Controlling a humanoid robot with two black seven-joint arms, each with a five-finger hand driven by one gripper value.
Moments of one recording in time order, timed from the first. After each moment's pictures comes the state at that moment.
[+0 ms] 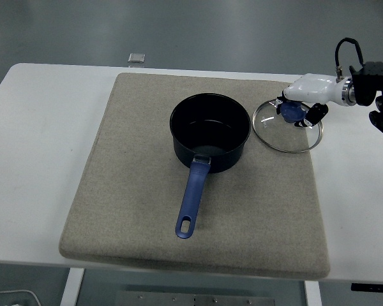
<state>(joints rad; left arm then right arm) -0.01 0.00 -0.01 -0.10 0.12 -0.05 -0.14 1.32 -0.27 -0.40 0.44 -1.39 -0.03 0.61</state>
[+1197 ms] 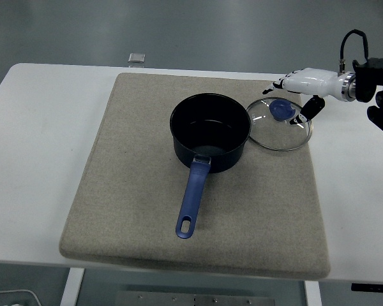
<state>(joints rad) -0.01 0.00 -0.01 -0.10 0.12 -0.05 -0.14 1.34 -0.28 -0.41 0.44 -1.22 0.00 0.61</state>
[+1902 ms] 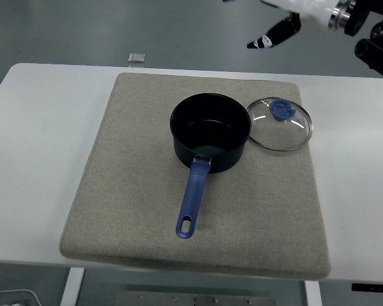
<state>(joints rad) -0.01 0.00 -0.01 -0.10 0.12 -0.05 -0.14 1.53 -0.27 -0.05 0.60 -0.89 -0.01 0.61</state>
